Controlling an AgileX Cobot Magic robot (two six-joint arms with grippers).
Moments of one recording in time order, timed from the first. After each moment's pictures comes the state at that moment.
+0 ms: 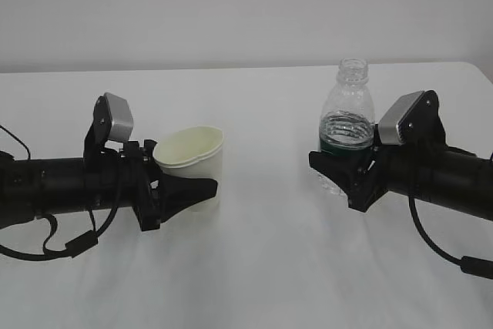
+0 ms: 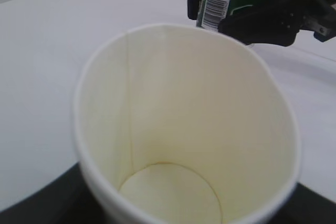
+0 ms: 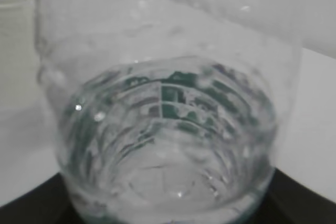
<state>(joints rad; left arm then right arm) -0.21 2.05 -0.75 1.06 -1.14 -0.49 0.07 1.97 -0.65 -0.82 -1.08 0.17</state>
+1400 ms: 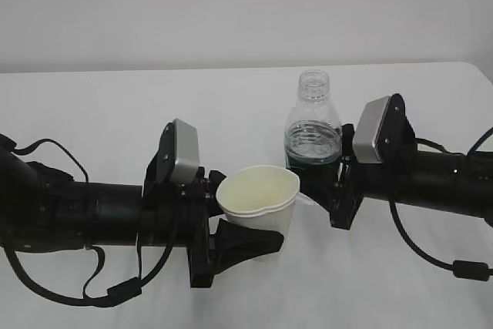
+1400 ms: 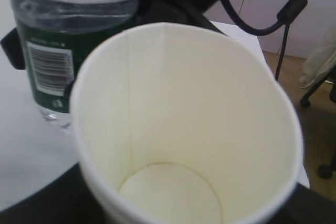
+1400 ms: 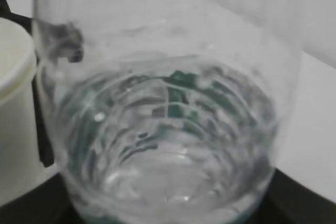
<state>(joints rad) -0.47 2.05 -0.75 1.03 -1.14 -0.45 0.14 1.97 -0.69 -0.98 -1.10 0.14</state>
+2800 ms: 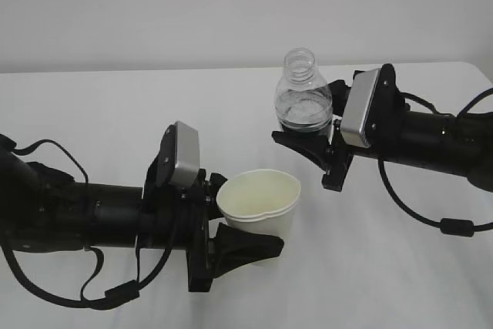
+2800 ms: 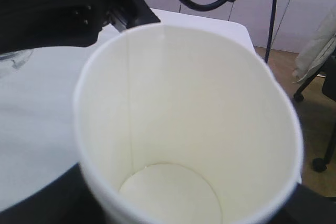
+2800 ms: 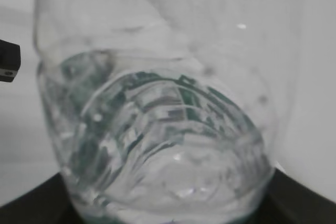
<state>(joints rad) -0.47 2.05 -0.75 1.06 -1.14 -0.45 0.14 1.97 -0.85 -1.00 -1.10 -0.09</state>
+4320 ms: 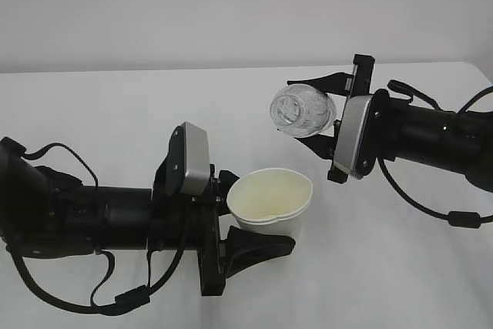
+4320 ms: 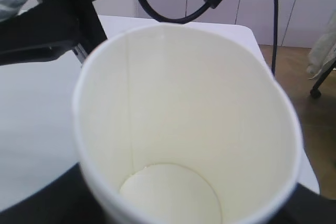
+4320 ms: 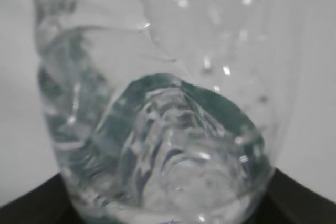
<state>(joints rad) -0.51 2.05 -0.75 0.99 -1.14 -0.34 0.14 1.97 -0.85 -0.92 -1.11 -0.60</state>
